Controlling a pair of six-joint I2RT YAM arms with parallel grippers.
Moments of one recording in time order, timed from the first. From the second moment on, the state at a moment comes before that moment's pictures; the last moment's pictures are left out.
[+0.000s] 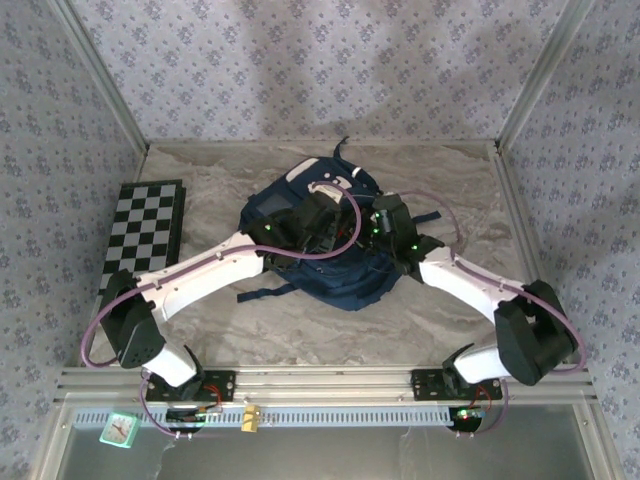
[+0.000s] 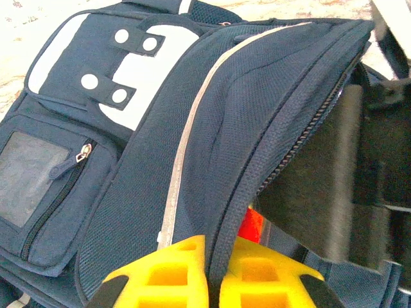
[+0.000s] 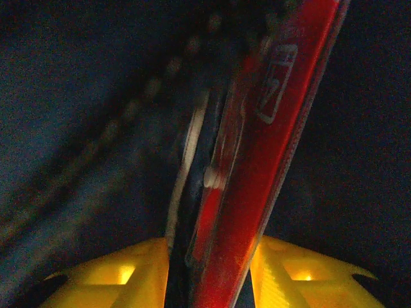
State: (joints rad) left arm -0.96 1.55 1.36 -0.58 -0.37 -0.35; right arm 0.58 1.38 0.84 0.01 -0.17 1.15
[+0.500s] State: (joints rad) left arm -0.95 1.55 1.36 -0.58 -0.33 -0.37; right arm 0.63 1.33 0.83 -0.18 -0.23 1.08
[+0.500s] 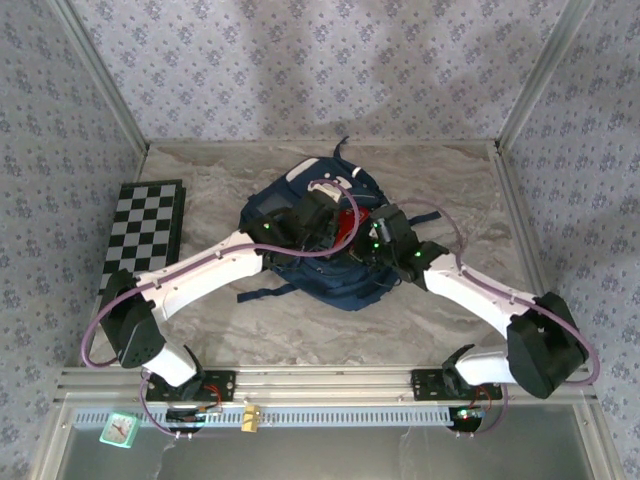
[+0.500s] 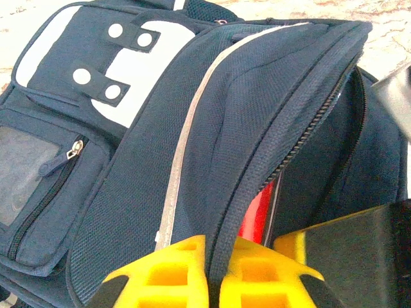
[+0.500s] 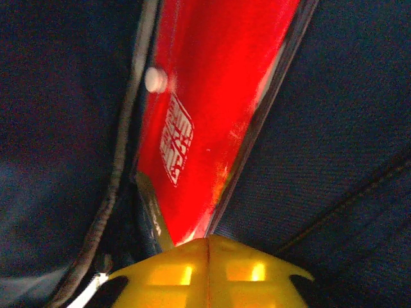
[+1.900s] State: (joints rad) left arm -0.67 1.18 0.74 -0.24 -0.03 -0.97; right arm 0.54 1.07 0.79 -0.48 -0.34 0.87
